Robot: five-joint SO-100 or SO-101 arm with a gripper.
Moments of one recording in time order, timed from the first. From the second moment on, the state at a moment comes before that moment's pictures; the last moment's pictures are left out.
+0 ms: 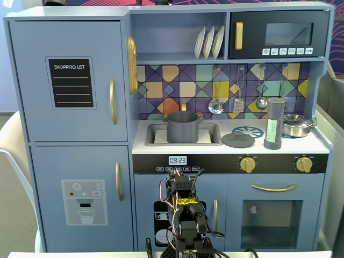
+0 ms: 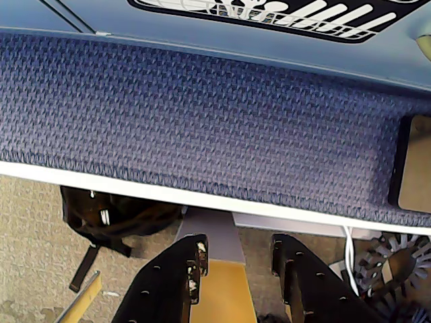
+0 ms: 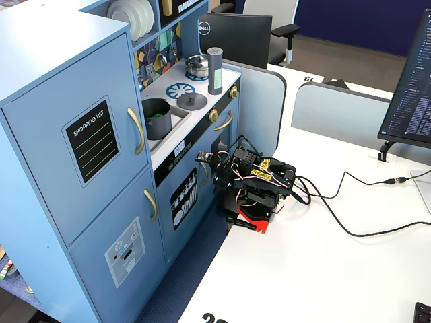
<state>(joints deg) 0.4 184.2 178.9 75.8 -88.4</state>
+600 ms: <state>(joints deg) 8.7 184.2 178.2 74.5 -87.6</state>
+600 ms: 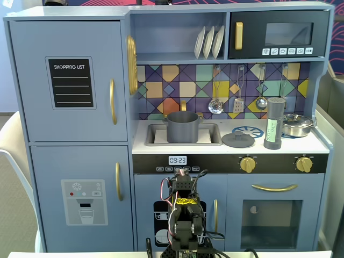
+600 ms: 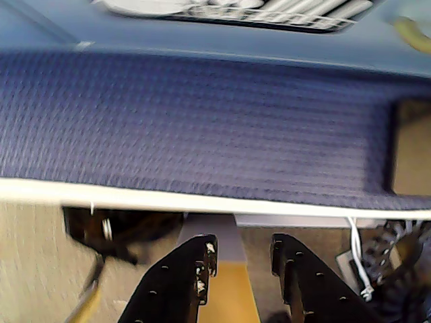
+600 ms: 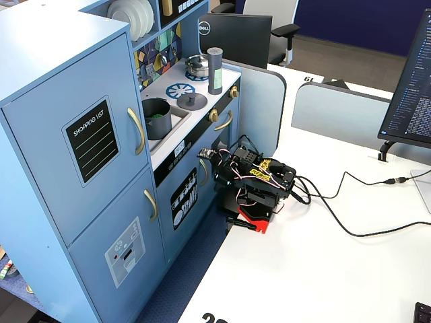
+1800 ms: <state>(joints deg) 54.8 124.8 123.7 -1.8 -83.1</state>
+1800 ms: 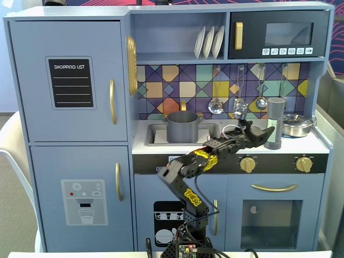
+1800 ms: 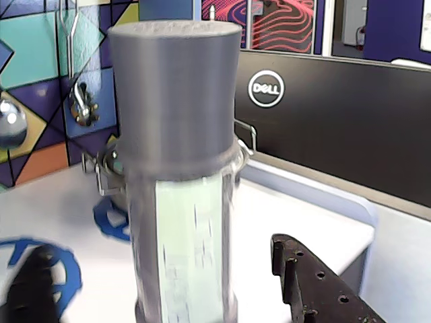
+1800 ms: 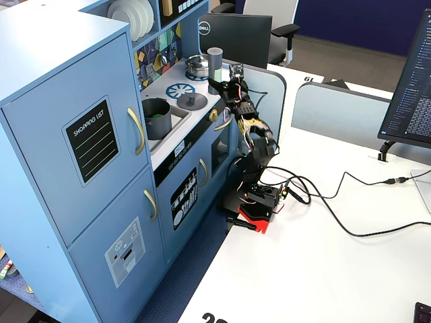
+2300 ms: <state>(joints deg) 55.2 102.4 106.3 -5.5 -84.1</state>
